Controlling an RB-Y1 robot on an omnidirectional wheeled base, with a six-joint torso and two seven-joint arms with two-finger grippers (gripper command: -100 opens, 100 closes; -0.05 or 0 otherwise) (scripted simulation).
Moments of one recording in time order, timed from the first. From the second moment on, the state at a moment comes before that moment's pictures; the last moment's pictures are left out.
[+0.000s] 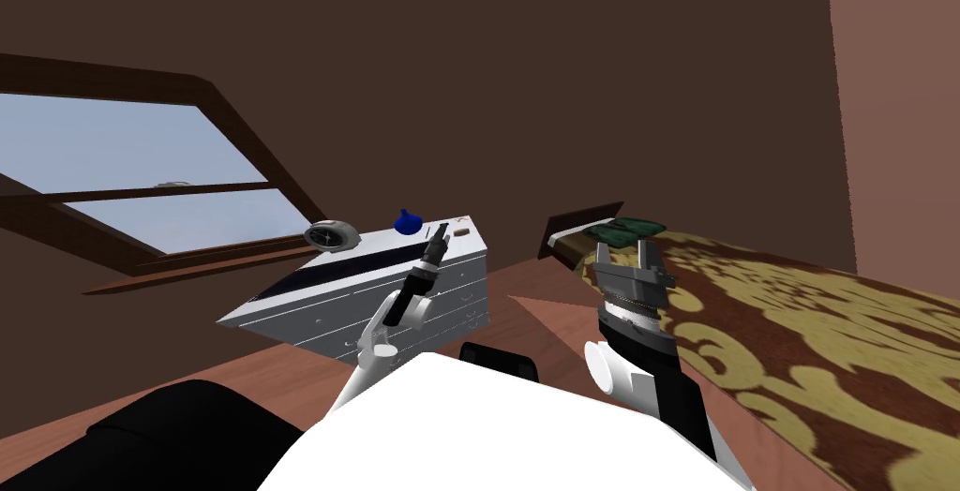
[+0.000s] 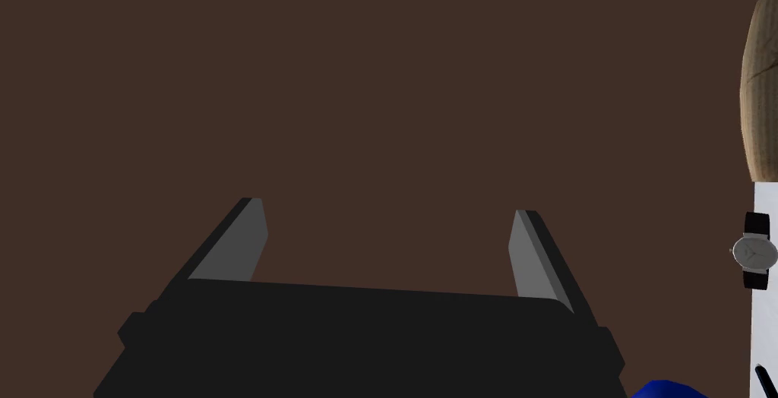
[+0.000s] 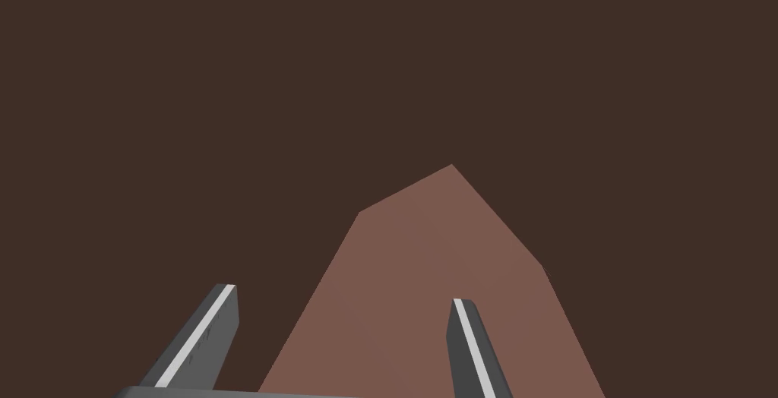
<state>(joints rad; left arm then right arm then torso) 0.32 0.28 -0.02 -2.25 -0.02 -0.11 0.00 0.46 0.04 -0.01 -2.24 -0.06 -0.57 -0.09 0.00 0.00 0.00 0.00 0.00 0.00</state>
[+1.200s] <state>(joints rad) 0.17 0.40 0.02 -2.23 -0.01 0.21 0.03 0.46 0.04 -0.01 -2.24 -0.06 -0.57 -0.09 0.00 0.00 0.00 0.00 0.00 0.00</state>
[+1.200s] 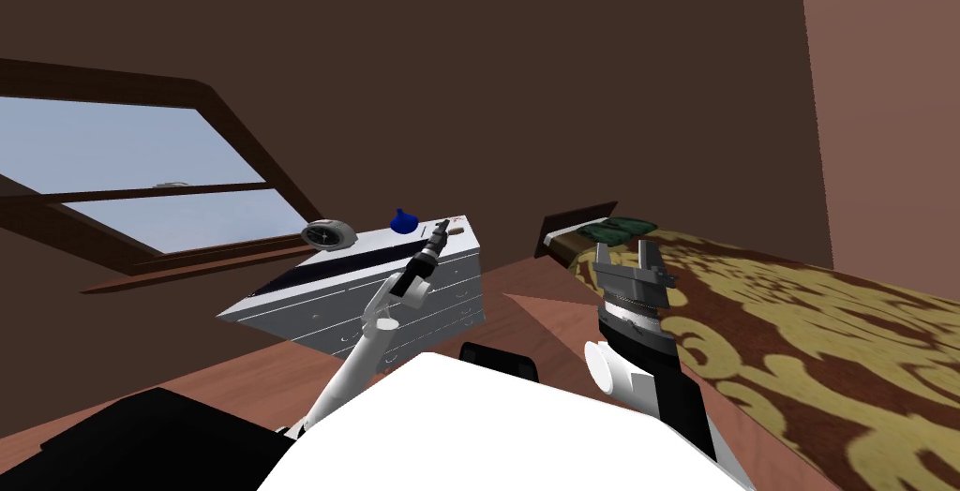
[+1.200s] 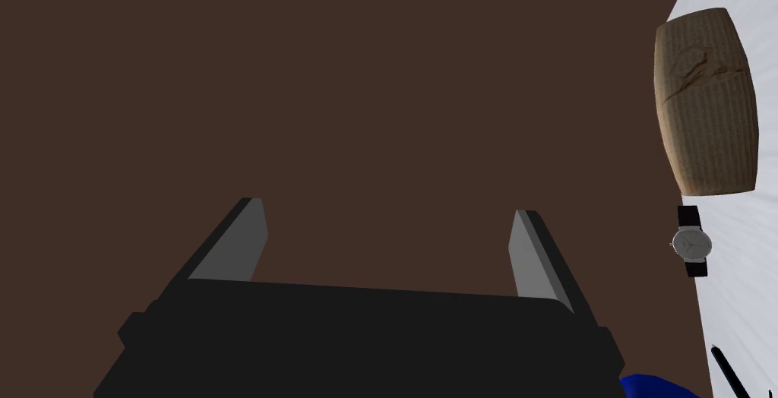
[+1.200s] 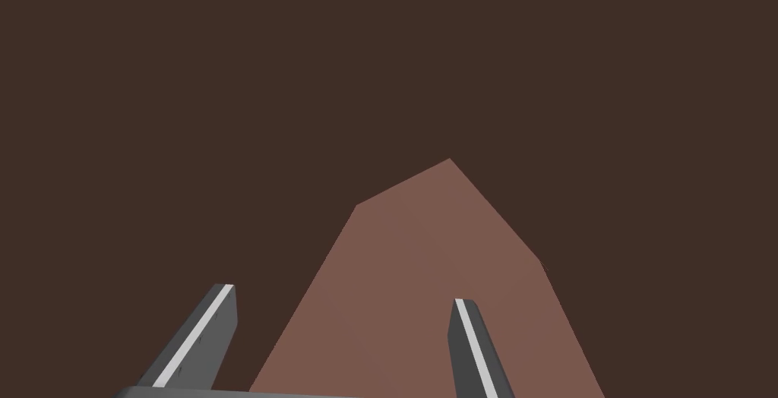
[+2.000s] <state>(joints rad) 0.06 0.47 0.06 -2.20 0.02 0.44 0.06 0.46 0.04 -0.01 -2.24 -0.06 -0.57 -0.09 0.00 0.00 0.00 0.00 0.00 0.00</state>
